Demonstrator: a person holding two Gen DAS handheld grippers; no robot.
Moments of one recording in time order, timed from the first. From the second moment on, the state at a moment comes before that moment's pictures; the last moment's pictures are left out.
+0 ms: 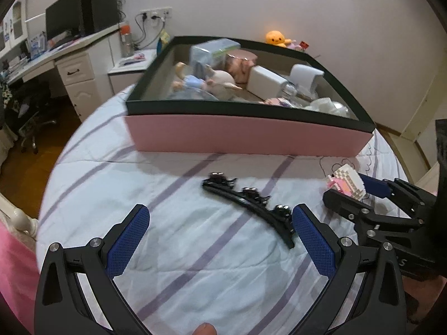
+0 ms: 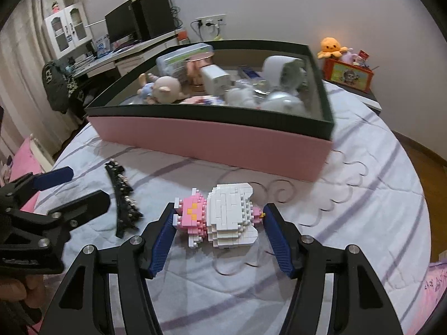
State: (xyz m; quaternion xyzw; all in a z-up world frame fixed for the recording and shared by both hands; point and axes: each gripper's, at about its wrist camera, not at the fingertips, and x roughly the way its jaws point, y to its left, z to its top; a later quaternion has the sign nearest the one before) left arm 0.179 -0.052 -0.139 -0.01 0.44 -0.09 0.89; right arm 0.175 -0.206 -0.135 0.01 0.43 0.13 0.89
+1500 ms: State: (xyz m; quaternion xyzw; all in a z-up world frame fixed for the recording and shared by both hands) left arm 0.172 -0.041 -0.117 -0.03 0.40 -0.16 0.90; right arm 0.157 -0.219 -0.100 0.04 0.40 0.13 0.91
